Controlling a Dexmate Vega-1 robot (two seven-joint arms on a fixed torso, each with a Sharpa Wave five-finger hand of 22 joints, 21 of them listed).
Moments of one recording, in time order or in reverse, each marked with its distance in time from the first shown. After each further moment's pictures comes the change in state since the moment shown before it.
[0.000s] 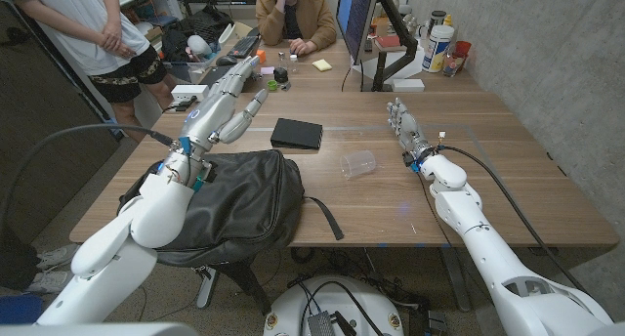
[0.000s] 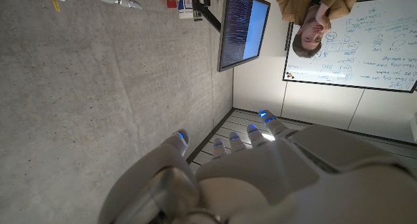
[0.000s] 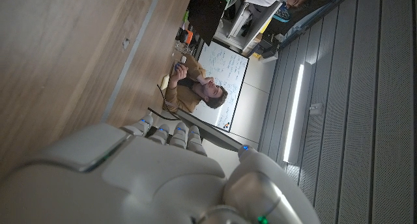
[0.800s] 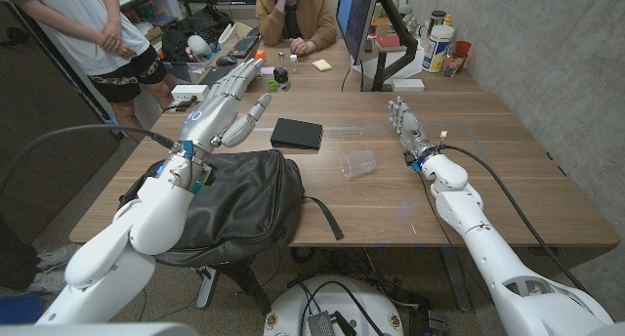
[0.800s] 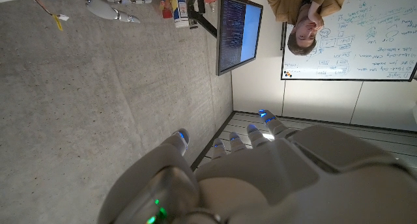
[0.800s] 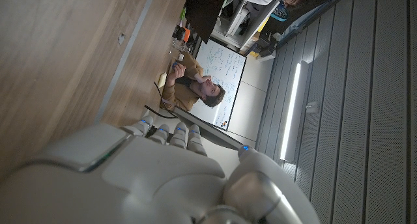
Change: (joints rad) left arm 0.049 -0.002 -0.005 -0.070 0.085 0.061 -0.012; left_hand 0.008 0.000 0.004 -0.004 -0.004 0.000 0.000 0.000 0.000 0.000 0.000 0.000 0.000 0.000 0.000 0.000 0.000 0.000 0.000 0.000 0.000; right arm -0.002 -0.003 0.005 0.000 0.005 0.015 0.003; right_hand 0.000 0.000 0.000 0.000 0.000 0.001 -0.001 0.000 0.000 0.000 0.000 0.000 0.000 0.000 0.000 0.000 0.000 -0.006 -0.006 0.000 0.000
